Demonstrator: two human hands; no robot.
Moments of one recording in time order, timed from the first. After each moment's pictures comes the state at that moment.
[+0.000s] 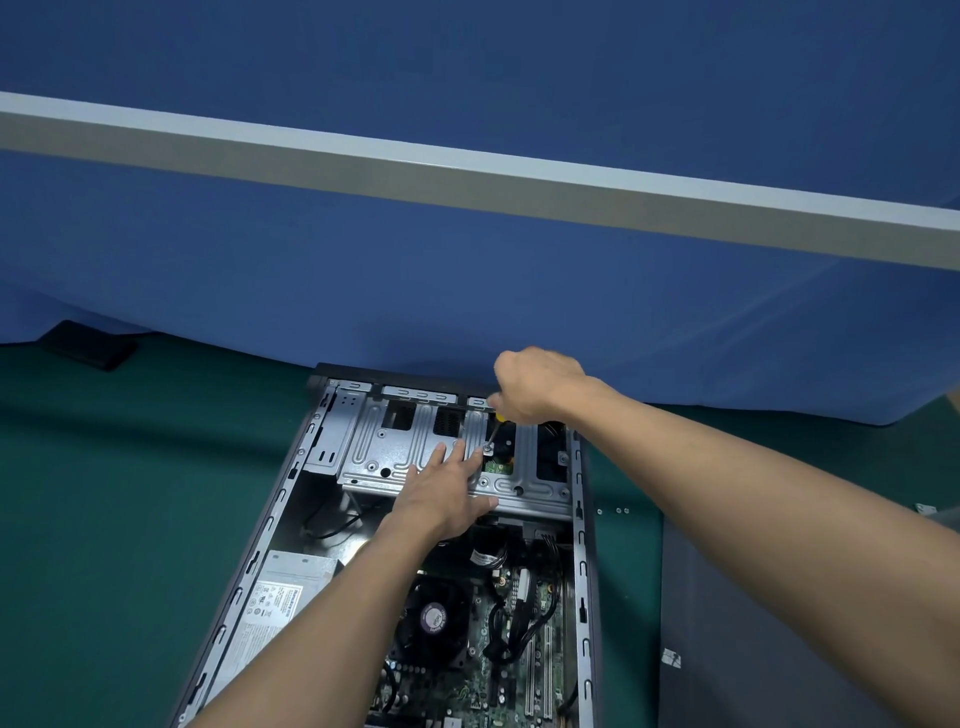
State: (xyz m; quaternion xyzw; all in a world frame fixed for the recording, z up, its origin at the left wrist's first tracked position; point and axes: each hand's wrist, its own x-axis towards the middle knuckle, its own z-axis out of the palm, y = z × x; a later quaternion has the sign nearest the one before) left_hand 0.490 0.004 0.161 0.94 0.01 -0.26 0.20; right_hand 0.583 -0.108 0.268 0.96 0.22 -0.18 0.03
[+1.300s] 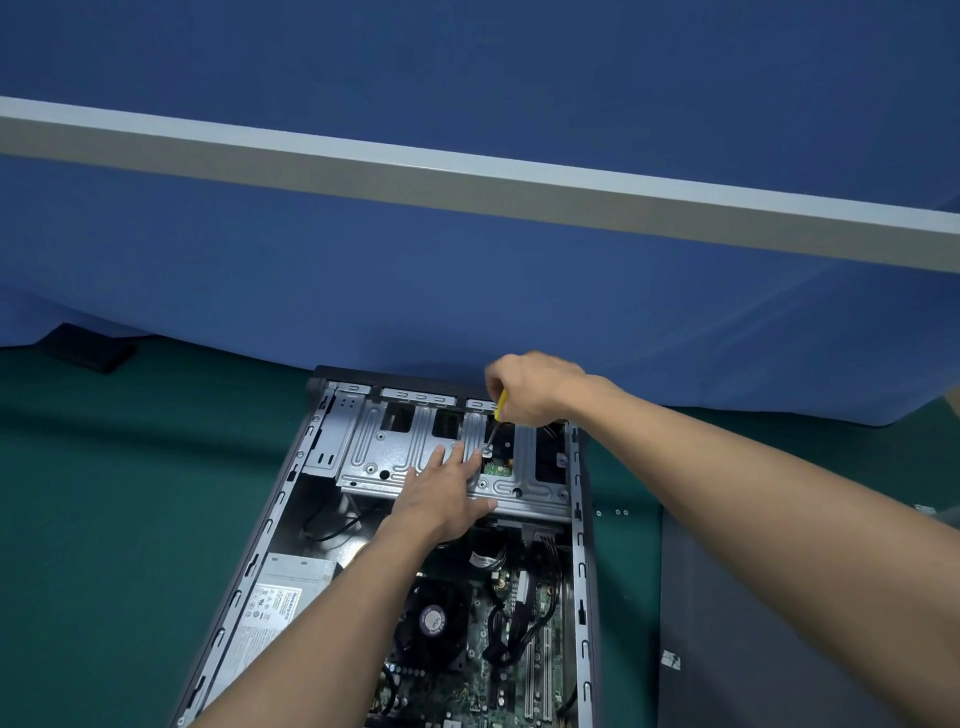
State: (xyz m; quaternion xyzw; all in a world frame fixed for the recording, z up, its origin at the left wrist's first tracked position) left_hand 0.489 0.004 0.161 0.94 0.02 -0.26 0.22; right_hand 0.586 -0.114 0.271 0.95 0.23 -0.23 0.01
